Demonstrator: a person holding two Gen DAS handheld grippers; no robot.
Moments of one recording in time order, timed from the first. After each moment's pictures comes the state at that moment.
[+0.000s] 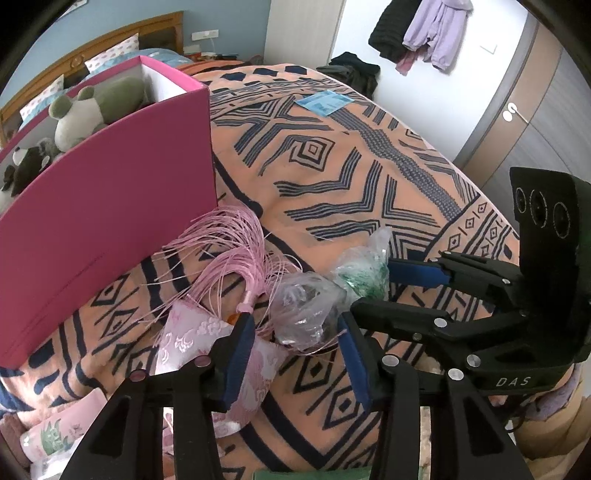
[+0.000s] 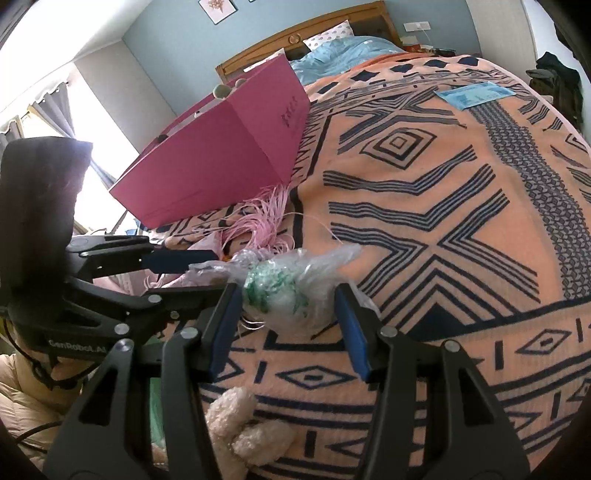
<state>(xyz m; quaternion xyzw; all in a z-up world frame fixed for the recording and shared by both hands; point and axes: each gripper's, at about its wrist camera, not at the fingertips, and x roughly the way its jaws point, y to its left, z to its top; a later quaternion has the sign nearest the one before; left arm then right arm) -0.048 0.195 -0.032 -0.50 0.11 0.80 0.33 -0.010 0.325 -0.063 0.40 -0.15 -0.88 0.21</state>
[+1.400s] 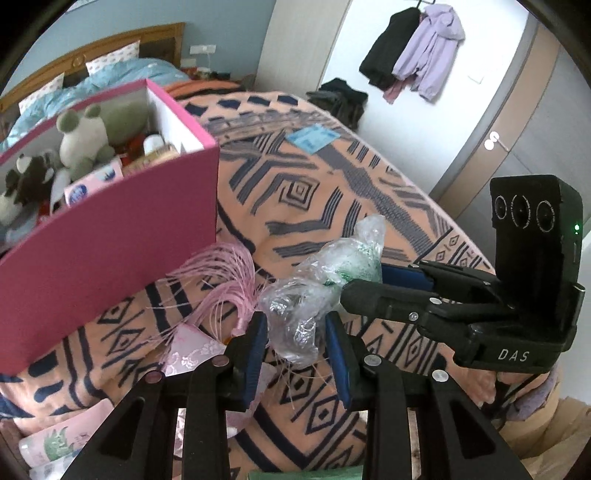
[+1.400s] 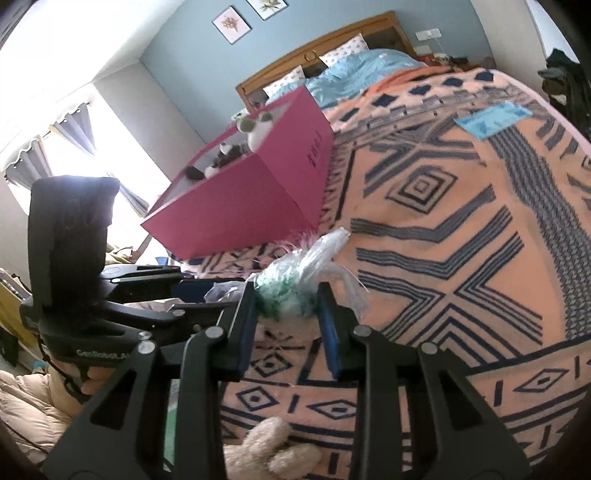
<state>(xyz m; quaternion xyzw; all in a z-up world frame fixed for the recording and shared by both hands) -0.049 0.177 0.000 -0.47 0.05 0.81 0.36 -0.021 0.328 -0.028 0.36 -0.18 -0.88 0.26</state>
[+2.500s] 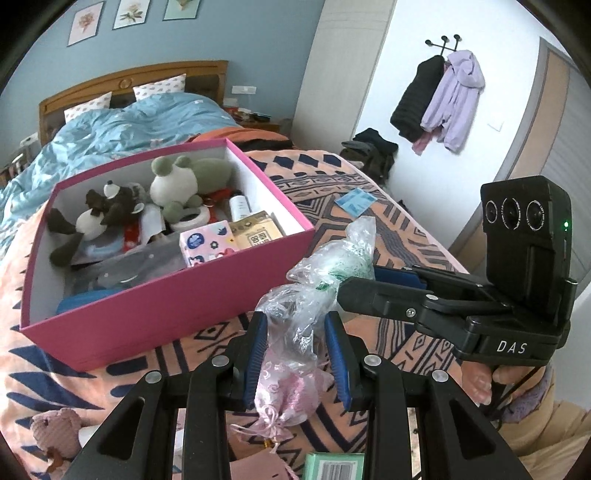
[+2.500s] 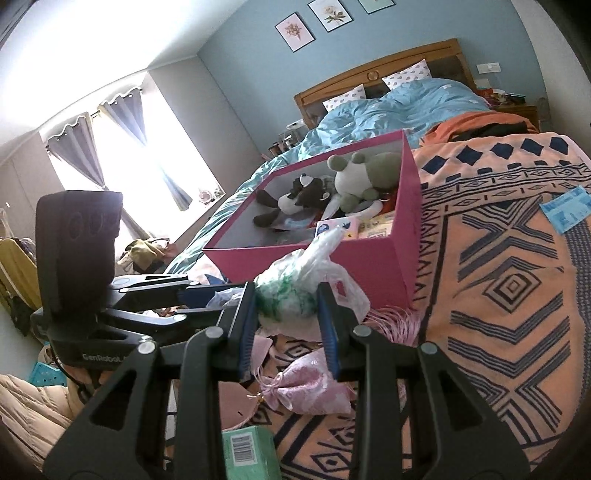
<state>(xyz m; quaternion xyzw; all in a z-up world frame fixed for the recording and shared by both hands) -0.051 0.108 0.054 -0.40 0.02 0.86 0.30 -0.049 0.266 0.030 0.31 -0.15 -0.87 0.35</state>
